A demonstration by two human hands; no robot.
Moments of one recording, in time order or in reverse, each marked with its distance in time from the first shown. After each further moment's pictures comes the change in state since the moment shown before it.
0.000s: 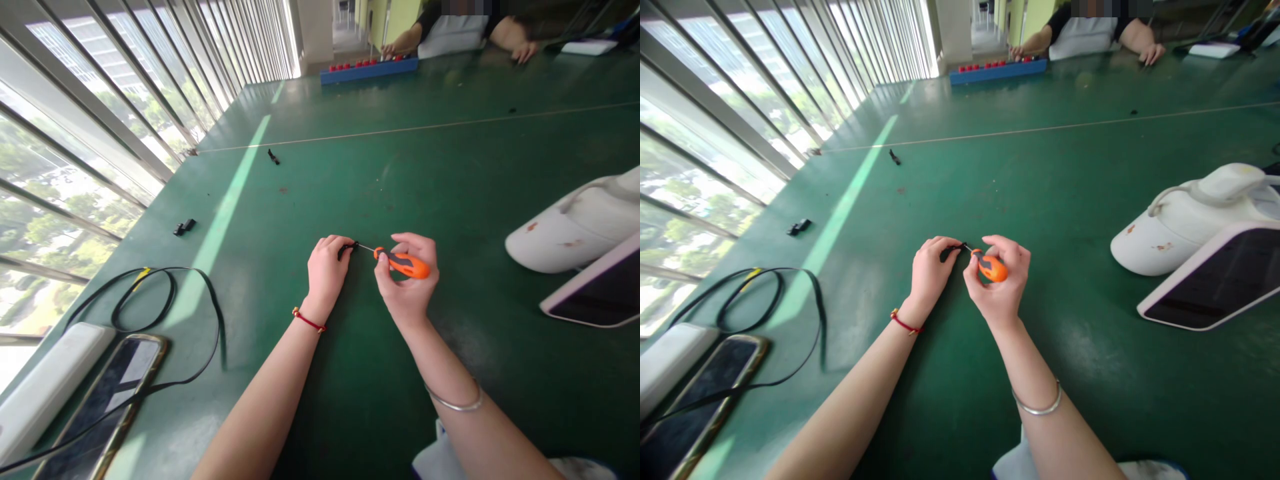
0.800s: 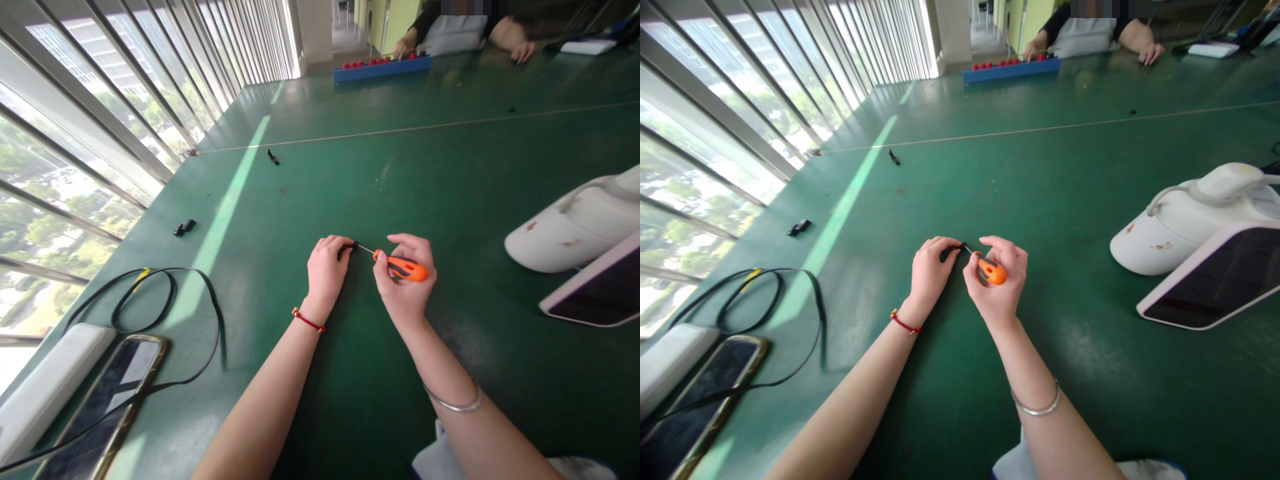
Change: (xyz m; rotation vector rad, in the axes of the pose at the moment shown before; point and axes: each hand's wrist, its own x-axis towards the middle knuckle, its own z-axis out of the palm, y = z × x) left_hand 0.000 0.000 0.000 0.002 0.004 0.008; right_hand -0.002 -0.001 0.002 0.008 0.000 0.052
